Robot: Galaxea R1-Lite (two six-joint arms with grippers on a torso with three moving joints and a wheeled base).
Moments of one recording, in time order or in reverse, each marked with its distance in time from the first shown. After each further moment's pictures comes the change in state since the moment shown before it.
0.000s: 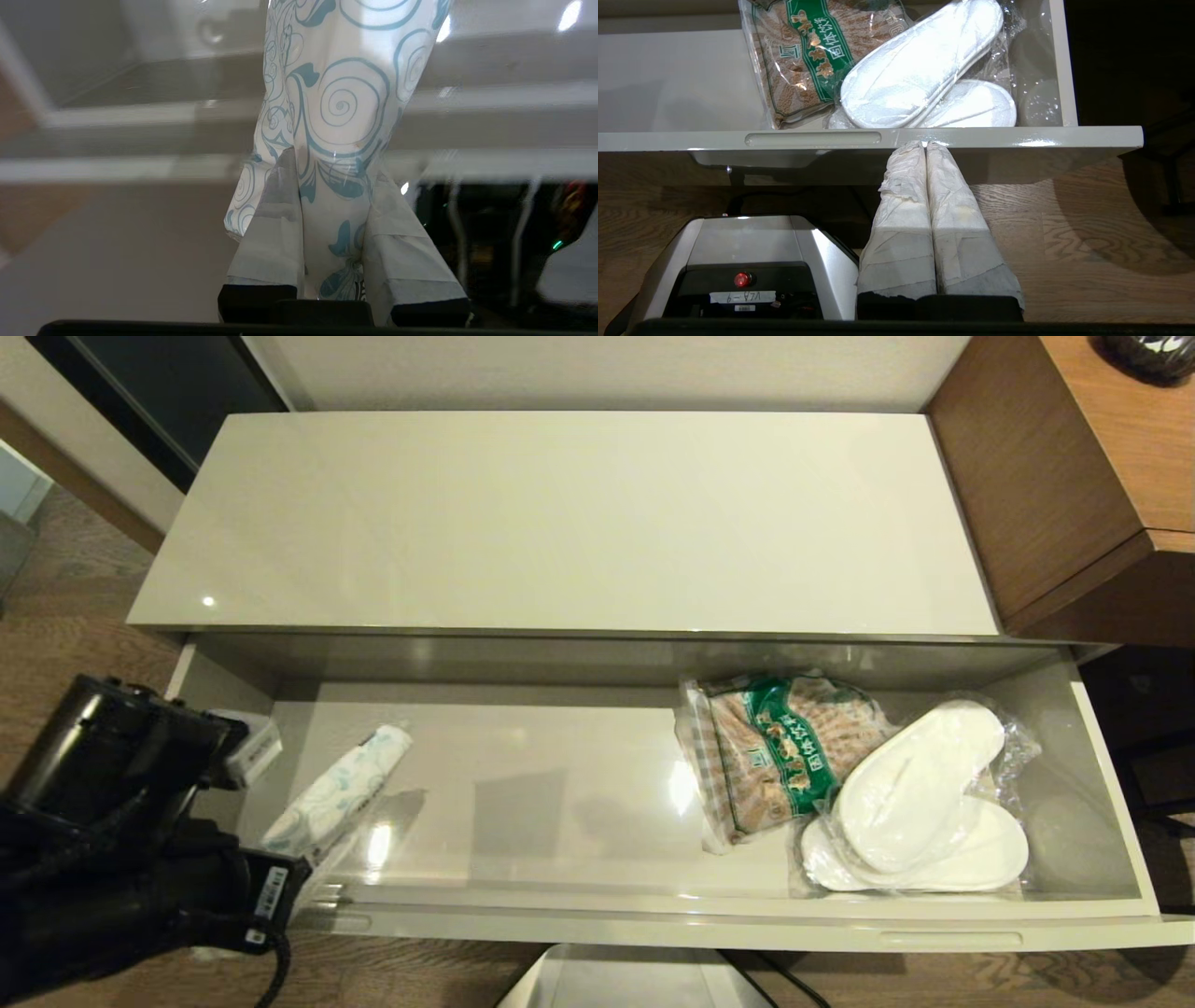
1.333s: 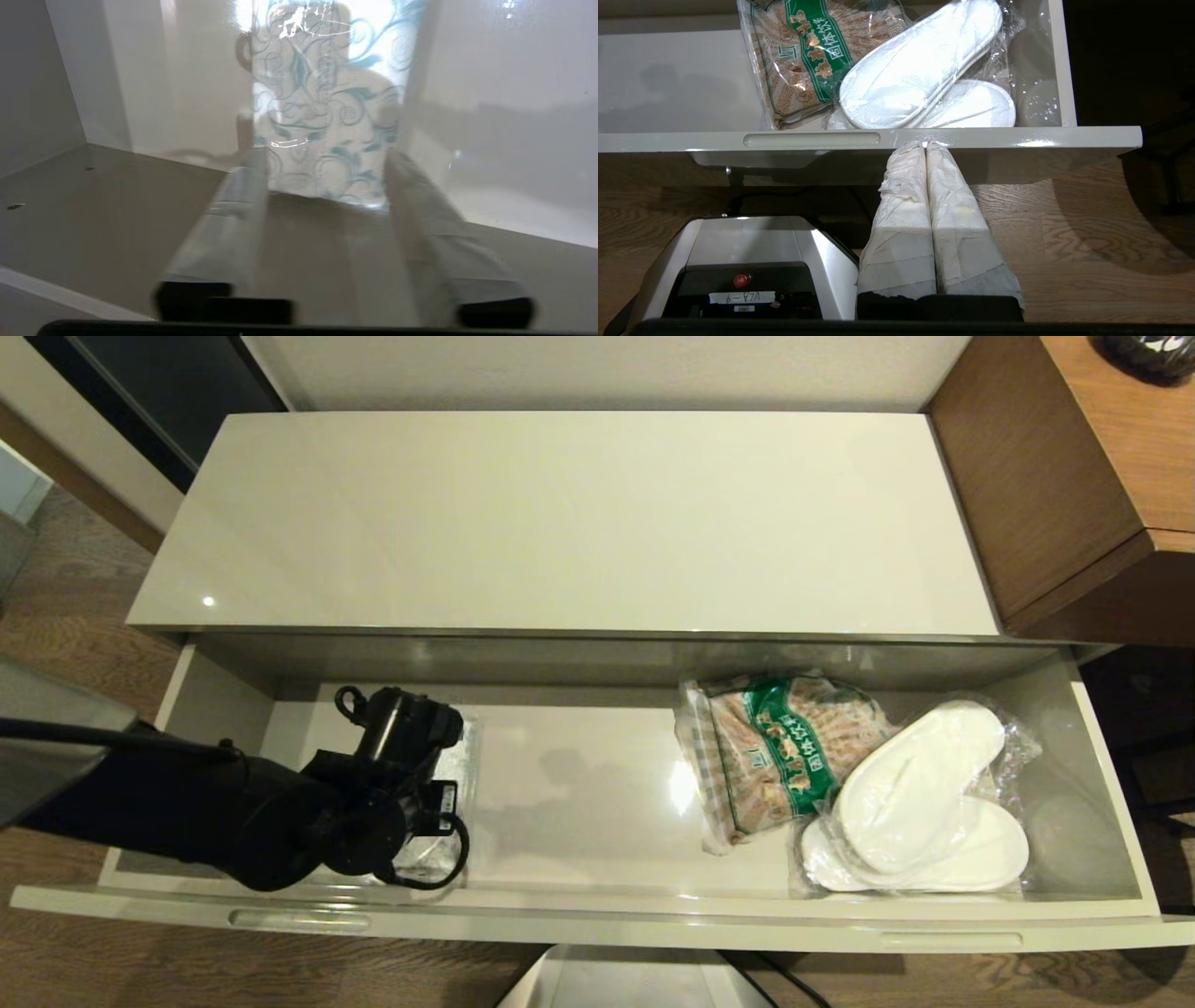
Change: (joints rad) left arm 0.014 0.571 -0.089 -0.562 0.179 -0.088; right arm 0.000 0.000 0.000 0.000 0.000 0.000
